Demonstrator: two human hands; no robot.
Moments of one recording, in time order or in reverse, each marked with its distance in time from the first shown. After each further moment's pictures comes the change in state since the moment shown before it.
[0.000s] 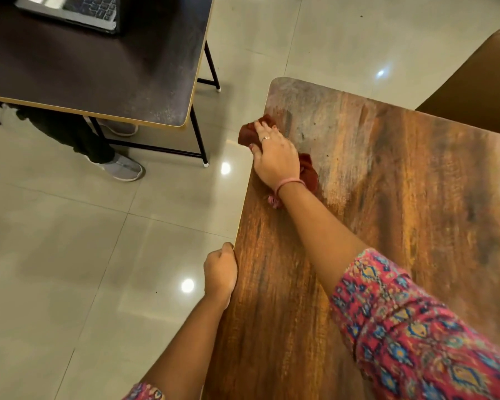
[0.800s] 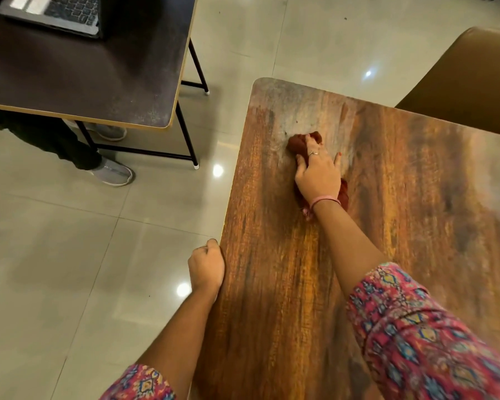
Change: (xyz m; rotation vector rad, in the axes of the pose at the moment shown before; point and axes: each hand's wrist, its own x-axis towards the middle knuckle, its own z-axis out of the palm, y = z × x) left_hand 0.000 -0.001 0.003 0.105 0.142 0.114; right_hand -0.048 0.098 -0.026 -0.029 0.160 0.242
